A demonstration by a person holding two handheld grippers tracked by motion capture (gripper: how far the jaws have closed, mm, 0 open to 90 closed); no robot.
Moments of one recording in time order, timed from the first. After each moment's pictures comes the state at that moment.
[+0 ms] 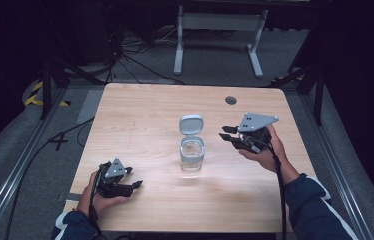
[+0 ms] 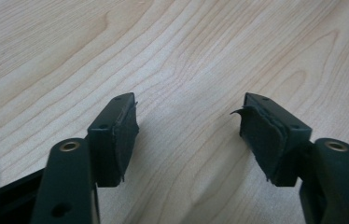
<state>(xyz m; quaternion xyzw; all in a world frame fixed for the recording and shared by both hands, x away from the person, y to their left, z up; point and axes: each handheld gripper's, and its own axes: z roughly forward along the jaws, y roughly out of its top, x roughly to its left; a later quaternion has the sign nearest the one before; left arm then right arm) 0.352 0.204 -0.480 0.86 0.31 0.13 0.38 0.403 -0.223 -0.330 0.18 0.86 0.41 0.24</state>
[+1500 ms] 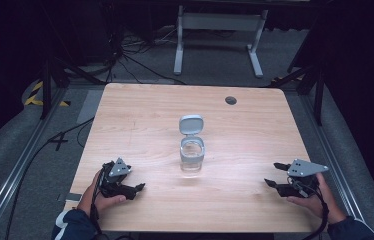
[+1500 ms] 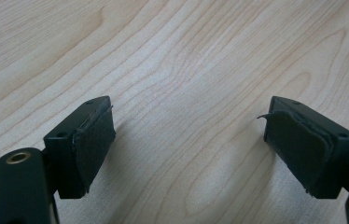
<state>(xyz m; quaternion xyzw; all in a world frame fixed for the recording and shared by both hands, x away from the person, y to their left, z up) 0.353 0.196 -0.481 0.86 0.32 0.13 0.37 0.324 -0.364 -0.426 0.27 0.86 0.35 0.23</state>
